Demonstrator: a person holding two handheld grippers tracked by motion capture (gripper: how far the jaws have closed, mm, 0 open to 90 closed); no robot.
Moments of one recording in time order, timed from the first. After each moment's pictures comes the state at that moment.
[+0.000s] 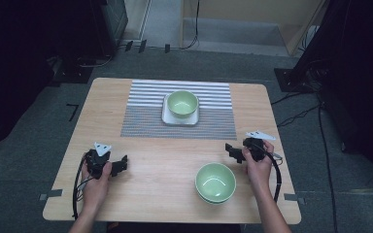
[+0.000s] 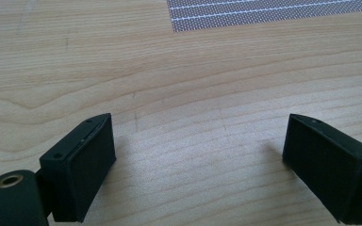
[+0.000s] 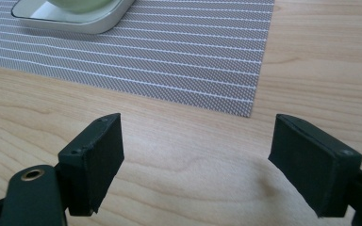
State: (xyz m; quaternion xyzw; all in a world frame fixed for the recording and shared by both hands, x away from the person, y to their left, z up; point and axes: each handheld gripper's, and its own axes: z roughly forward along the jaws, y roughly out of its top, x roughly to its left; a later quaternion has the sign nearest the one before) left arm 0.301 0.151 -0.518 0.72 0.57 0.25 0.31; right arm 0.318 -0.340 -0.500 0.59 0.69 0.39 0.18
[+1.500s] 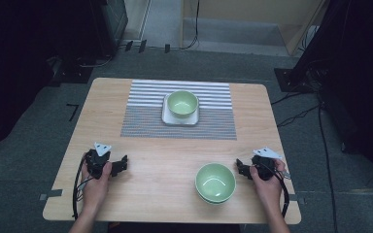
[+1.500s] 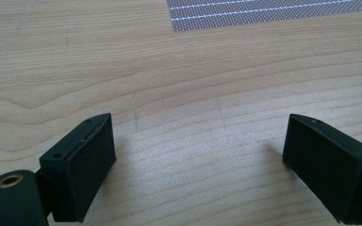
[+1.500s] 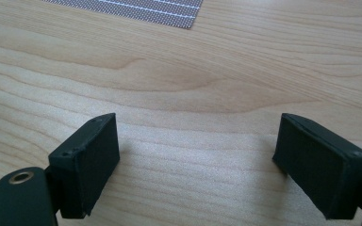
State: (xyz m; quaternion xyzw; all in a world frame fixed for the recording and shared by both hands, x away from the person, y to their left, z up) left arm 0.301 0.151 -0.518 0.72 0.57 0.25 0.31; right arm 0.270 -0.363 -0.524 0.58 0.71 0.32 0.24
